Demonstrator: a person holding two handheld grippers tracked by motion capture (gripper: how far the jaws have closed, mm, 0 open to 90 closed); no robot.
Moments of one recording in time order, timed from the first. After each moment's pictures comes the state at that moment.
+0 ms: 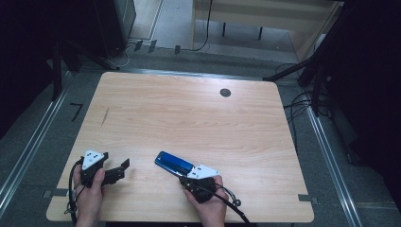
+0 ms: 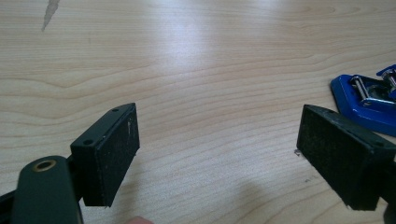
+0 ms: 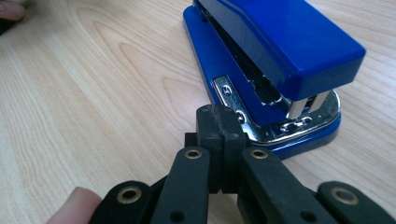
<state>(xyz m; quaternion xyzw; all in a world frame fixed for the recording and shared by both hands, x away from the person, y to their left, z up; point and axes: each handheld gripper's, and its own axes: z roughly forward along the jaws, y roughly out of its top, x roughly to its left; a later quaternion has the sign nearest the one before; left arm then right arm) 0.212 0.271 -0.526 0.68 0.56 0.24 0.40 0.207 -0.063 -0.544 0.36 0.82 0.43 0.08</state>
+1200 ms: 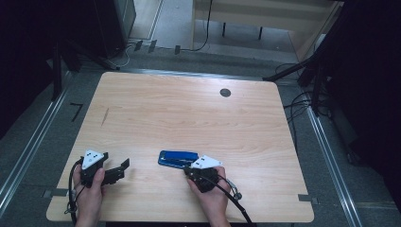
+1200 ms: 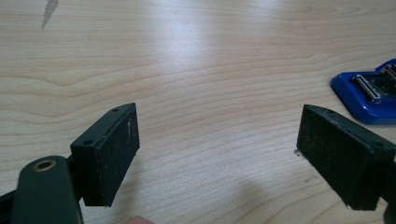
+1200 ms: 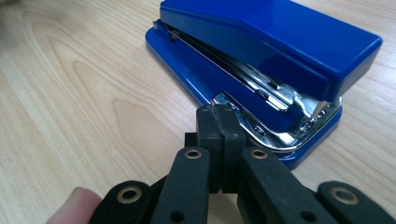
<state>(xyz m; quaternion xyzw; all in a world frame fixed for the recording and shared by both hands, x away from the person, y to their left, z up) 0.212 0.271 -0.526 0.68 0.57 0.24 0.40 0.234 -0.069 -0.544 0.38 0.82 0.43 0.10</state>
